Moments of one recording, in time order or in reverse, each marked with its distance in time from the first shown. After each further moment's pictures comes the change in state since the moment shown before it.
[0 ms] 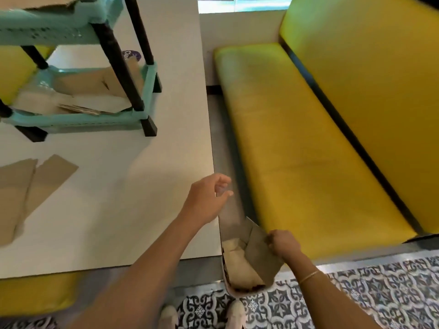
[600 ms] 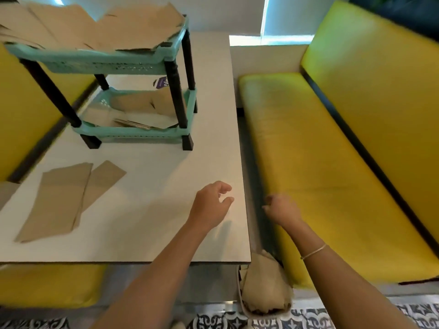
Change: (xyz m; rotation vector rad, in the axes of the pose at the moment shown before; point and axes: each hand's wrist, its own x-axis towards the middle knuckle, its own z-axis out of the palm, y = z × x) left_hand -0.018 -0.025 -0.041 -0.009 0.155 -0.061; right_hand -0.030 -0.103 -0.113 0.178 0.348 -0.120
